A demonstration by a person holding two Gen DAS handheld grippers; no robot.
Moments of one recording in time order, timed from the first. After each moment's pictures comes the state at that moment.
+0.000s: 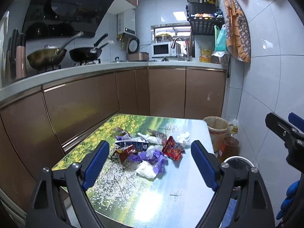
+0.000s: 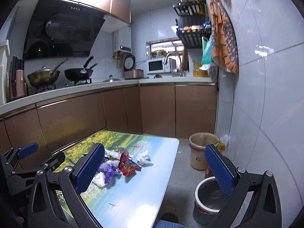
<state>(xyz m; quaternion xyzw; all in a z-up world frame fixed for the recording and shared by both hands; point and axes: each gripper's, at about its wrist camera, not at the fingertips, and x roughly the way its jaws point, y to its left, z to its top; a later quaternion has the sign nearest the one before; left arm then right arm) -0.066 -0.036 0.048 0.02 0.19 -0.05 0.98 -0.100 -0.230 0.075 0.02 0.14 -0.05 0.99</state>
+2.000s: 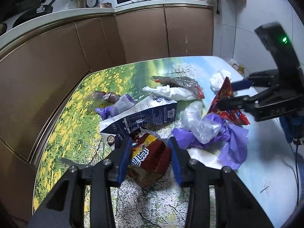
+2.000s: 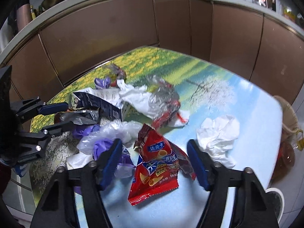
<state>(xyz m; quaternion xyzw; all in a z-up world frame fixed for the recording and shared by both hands) 0.160 0.020 -0.091 0.14 0.36 -0.17 0.91 0.212 -0.157 -0.104 -0.03 0.43 0.21 0.88</state>
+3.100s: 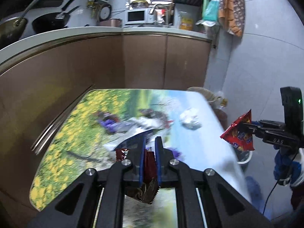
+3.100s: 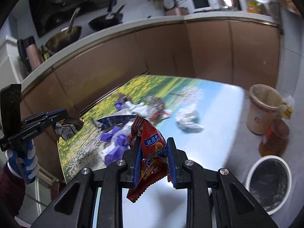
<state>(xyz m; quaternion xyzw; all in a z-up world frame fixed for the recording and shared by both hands) 0.081 0.012 0.008 0.04 0.31 -0.20 0.93 0.072 -0.246 -0.035 0.08 0.34 0.16 0.92</state>
